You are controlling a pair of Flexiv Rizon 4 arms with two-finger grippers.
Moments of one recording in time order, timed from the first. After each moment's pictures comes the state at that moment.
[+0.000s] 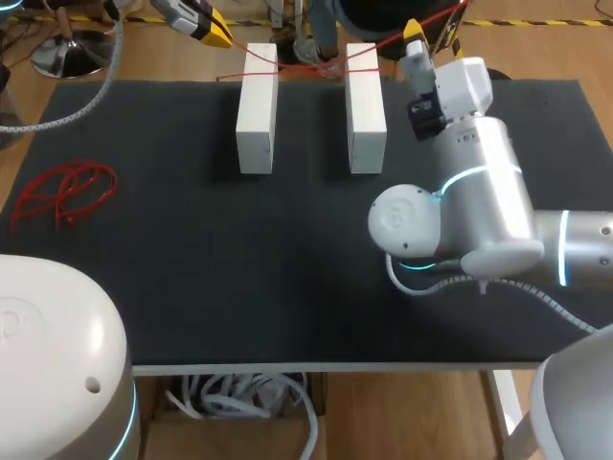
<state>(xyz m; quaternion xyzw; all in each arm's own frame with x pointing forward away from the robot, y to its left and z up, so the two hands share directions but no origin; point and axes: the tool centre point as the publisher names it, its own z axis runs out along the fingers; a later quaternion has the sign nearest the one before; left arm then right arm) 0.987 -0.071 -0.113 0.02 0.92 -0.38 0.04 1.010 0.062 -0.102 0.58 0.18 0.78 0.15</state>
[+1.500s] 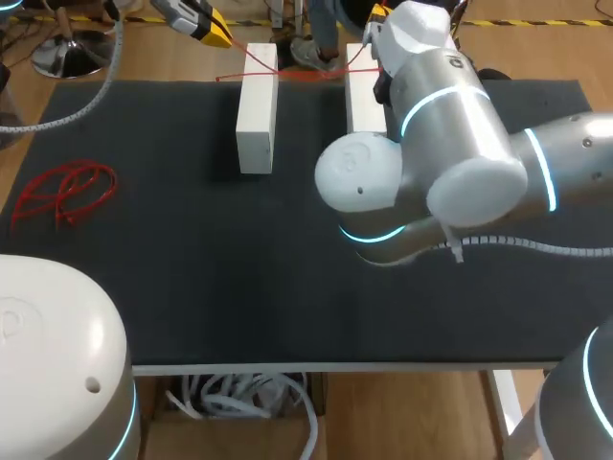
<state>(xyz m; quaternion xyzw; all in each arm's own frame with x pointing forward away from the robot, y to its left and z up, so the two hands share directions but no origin) 0.987 -0.071 -0.113 0.02 0.92 -0.38 0.04 1.000 0.120 -0.070 0.54 0.45 0.60 0.39</state>
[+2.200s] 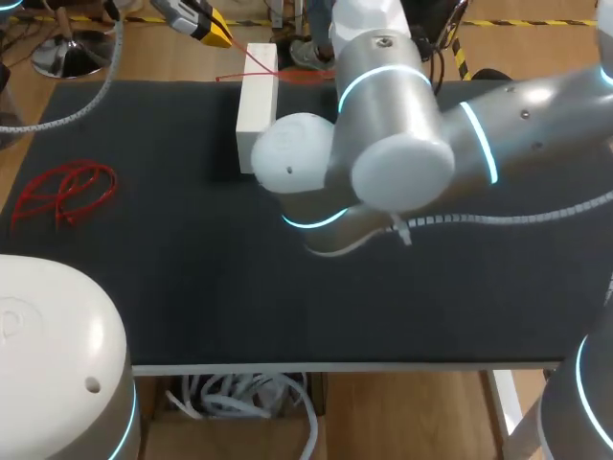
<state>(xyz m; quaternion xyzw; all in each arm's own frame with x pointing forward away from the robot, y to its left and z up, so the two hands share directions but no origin) 0.987 -0.071 -0.113 0.02 0.92 -0.38 0.04 1.000 0.157 -0.052 0.49 0.51 0.51 0.49</state>
